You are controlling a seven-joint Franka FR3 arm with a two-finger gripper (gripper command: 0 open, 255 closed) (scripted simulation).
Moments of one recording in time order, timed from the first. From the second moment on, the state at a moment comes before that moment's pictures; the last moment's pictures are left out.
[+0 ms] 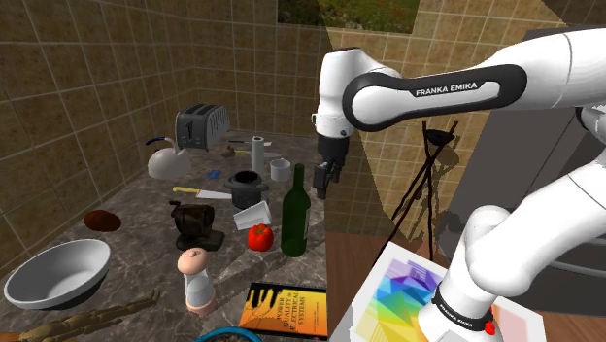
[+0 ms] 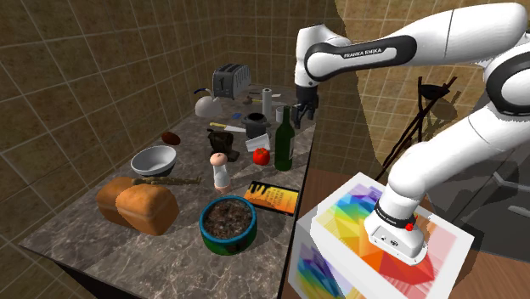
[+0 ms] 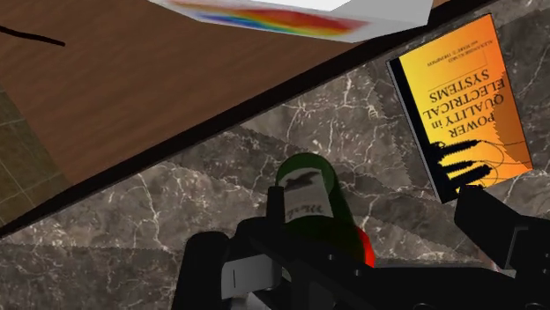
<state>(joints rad) 0.07 -0.48 0.19 -2.31 0.05 1.81 0.08</state>
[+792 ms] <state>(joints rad) 0.13 -0.12 0.32 -2.09 0.10 1.99 0.22</state>
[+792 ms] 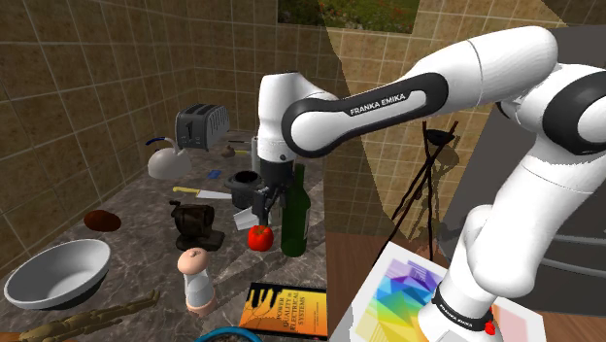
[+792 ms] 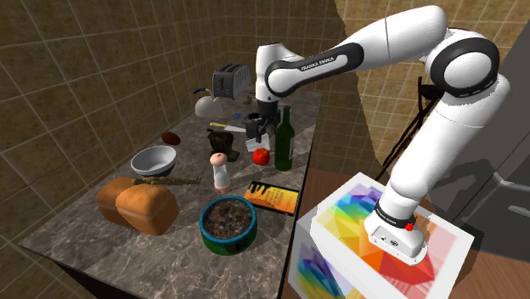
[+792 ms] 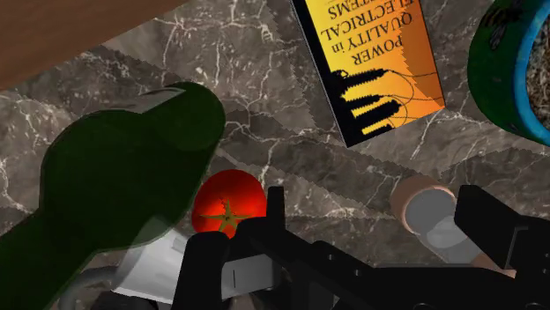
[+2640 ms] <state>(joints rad) 0.27 0.39 0.39 -1.69 -0.01 2.14 0.39</state>
